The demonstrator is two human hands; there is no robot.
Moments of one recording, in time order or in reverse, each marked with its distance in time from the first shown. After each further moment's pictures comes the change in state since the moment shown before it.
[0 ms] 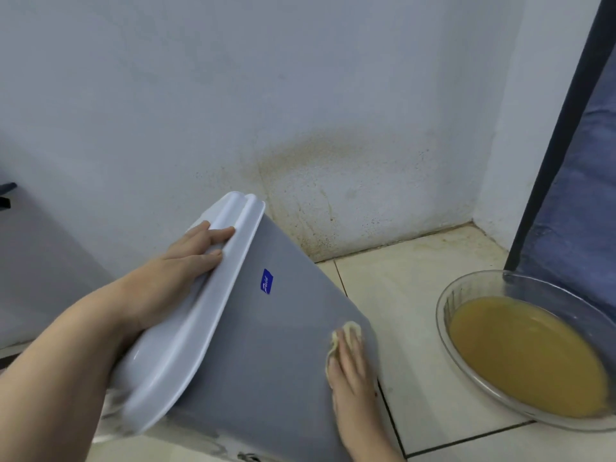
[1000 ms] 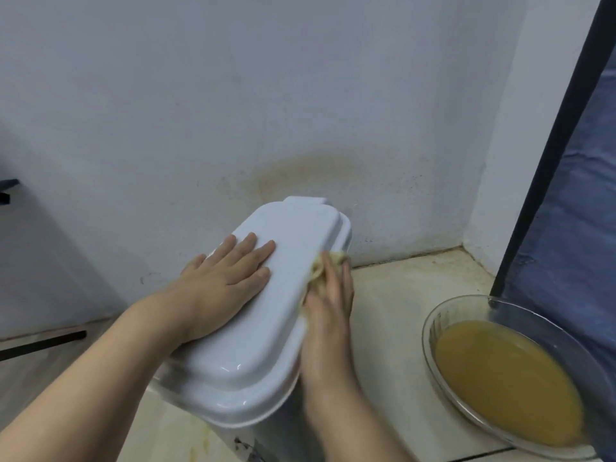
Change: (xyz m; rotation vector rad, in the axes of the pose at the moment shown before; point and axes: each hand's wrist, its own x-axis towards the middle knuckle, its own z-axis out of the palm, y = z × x) left_hand 0.010 0.023 0.034 0.625 -0.142 0.004; right_hand 0.045 -0.116 -0.040 0.801 0.335 -0.047
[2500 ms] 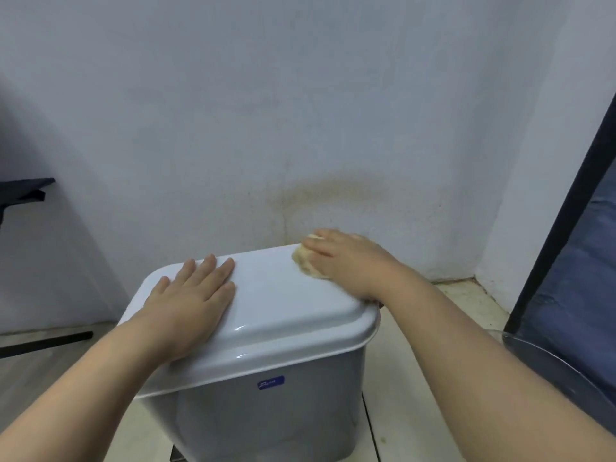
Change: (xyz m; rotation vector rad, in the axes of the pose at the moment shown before) left_hand -0.016 -0.060 0.002 0.008 0.074 -0.252; right_hand 0.120 -0.055 0.004 -1.356 -0.745 -0.241
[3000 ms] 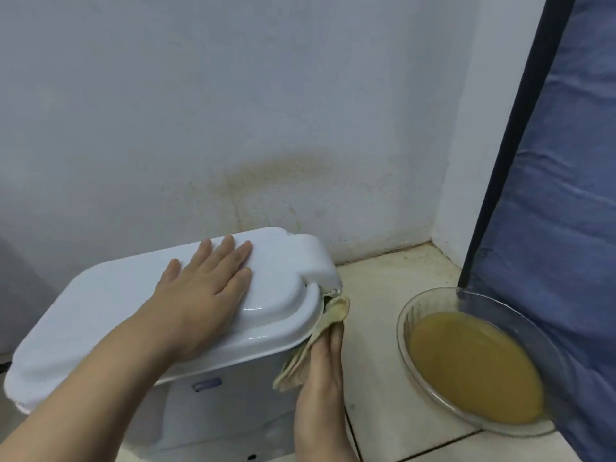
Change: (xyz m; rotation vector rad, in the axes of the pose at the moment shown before) left_hand 0.002 0.075 0.011 -0.093 0.028 0.250; right_hand -0.112 -0.029 0.141 1.398 0.646 0.330
